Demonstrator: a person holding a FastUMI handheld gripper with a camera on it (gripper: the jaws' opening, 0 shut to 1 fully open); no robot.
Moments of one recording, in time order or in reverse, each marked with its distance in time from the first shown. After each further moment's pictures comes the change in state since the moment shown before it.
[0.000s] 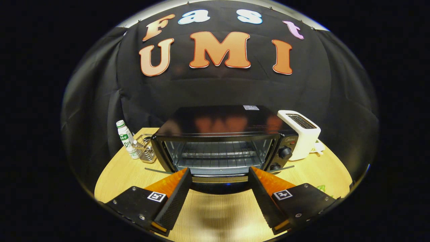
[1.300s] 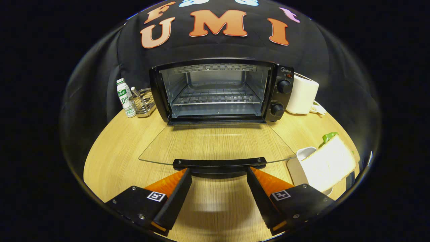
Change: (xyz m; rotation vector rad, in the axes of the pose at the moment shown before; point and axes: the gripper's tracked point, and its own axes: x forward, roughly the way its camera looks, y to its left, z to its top) arm -0.023 -0.001 -0.154 0.009 0.262 -0.003
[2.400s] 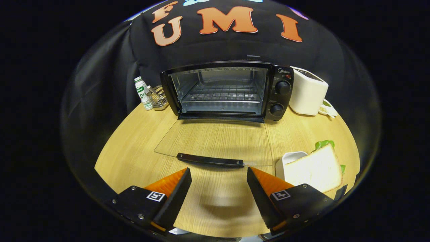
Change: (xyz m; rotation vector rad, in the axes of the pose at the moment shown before) arm -0.058 -0.052 0.016 -0.051 0.101 0.240
